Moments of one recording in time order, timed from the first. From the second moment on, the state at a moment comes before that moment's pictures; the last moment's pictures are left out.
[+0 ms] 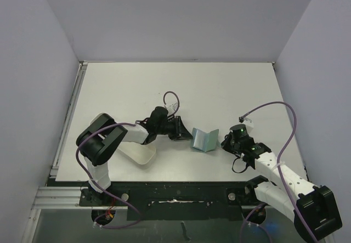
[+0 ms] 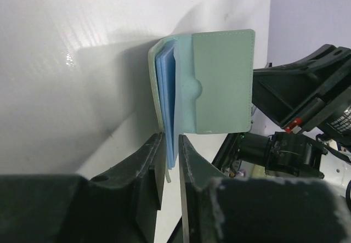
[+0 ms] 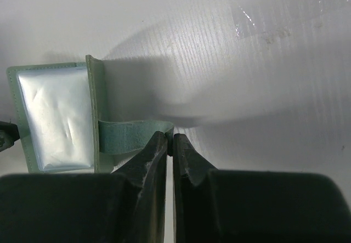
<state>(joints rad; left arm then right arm) -0.71 1.86 0.80 0.49 0.52 -0.98 0.41 0.92 0.39 -0.35 0.16 0.75</state>
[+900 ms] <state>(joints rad) -0.76 1.91 0.82 0.76 0.55 -1.06 0.41 0.89 0.38 -0.35 0.16 0.76</state>
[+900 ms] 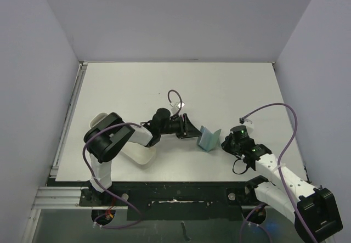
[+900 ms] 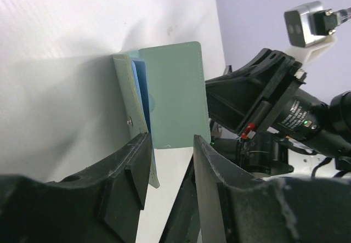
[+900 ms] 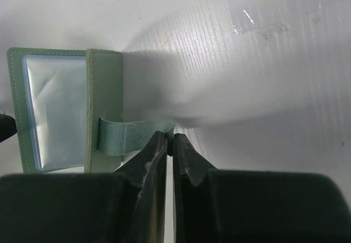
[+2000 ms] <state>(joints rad) -0.78 1.81 0.81 0.63 0.47 -1.02 0.53 0.94 0.42 -0.23 0.03 0.67</state>
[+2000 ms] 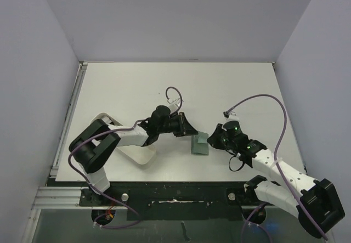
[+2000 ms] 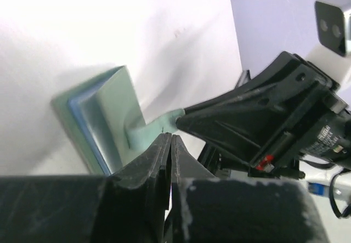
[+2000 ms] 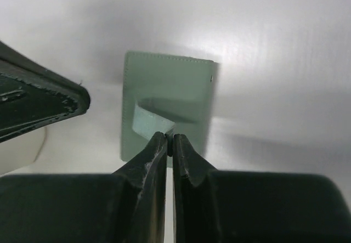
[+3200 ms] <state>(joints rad) -0.80 1.83 0.87 0.30 0.24 -0.86 0.34 1.03 0.47 -0.49 0.23 0.76</state>
